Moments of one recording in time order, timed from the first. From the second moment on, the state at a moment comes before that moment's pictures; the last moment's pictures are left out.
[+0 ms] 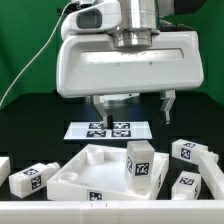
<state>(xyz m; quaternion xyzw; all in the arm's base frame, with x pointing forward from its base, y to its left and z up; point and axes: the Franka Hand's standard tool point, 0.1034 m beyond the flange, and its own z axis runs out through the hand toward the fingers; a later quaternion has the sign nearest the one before) 0.655 0.046 0.130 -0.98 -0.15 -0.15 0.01</state>
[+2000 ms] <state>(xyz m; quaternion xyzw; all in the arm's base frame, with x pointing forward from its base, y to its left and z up) 0.654 0.046 0.089 -0.99 -0.12 0.04 0.01</state>
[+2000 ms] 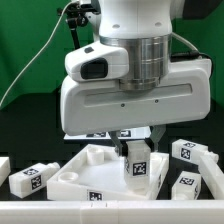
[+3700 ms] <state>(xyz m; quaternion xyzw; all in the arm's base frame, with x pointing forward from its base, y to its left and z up) 0.652 0.048 0.087 -0.91 0.42 0.01 0.06</state>
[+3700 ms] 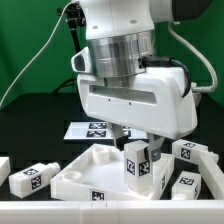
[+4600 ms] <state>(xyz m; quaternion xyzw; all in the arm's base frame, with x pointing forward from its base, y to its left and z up) 0.661 0.051 0.093 -1.00 0.05 -0.04 0.02</state>
